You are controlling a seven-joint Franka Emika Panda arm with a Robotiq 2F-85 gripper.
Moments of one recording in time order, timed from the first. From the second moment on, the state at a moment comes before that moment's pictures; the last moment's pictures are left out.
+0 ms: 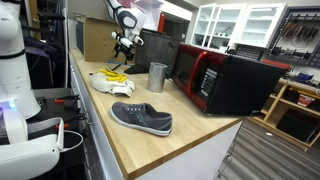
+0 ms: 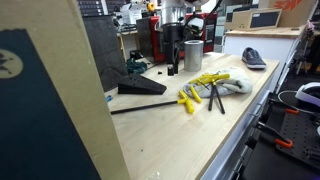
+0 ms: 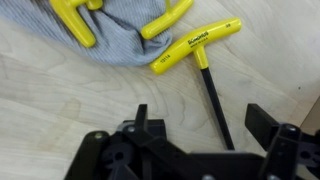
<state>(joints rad) 0.16 0.19 0.15 -2.10 0.34 2.16 -0.44</state>
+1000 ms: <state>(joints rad) 0.14 0.22 0.22 -2.08 0.07 2.01 -0.93</state>
